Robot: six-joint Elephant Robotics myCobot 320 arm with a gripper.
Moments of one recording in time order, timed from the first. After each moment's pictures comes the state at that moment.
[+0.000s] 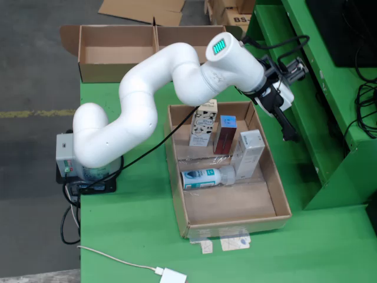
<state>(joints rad) 0.00 -0.80 -0.05 0.14 1.45 -0.10</state>
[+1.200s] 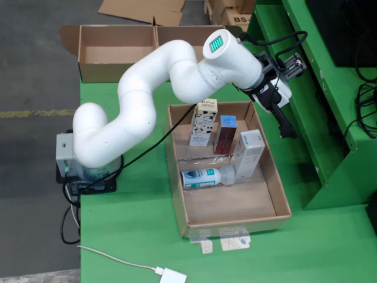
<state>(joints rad) 0.00 -0.78 -0.03 0.10 1.49 -0.08</state>
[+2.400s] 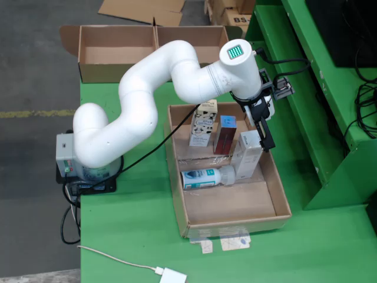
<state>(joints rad) 0.02 -0.80 -0.03 -0.23 1.56 -0.04</state>
